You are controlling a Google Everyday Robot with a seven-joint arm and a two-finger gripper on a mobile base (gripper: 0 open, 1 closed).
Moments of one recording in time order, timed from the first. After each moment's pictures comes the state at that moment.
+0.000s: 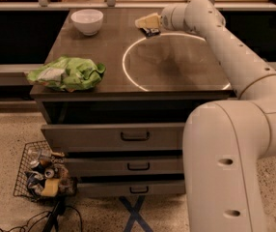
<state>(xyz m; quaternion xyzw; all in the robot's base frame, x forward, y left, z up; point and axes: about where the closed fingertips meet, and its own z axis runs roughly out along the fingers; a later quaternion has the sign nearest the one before) 0.946 -0.083 0.900 -0.25 0.75 0.12 0.60</state>
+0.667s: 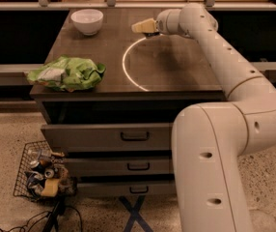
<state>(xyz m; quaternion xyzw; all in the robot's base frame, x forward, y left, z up) 0.962 -0.071 0.869 -0.24 0.77 0.14 0.57</state>
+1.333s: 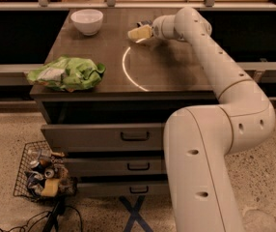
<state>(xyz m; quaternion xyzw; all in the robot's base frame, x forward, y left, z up) 0.967 -0.055 0.838 -0.24 0.79 0.16 0.54</state>
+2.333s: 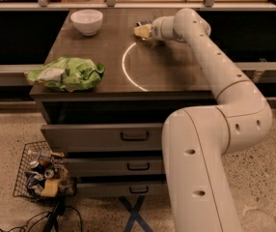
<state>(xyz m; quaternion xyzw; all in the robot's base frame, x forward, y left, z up) 0.969 -0.051 0.824 -0.24 0.79 0.17 0.53</state>
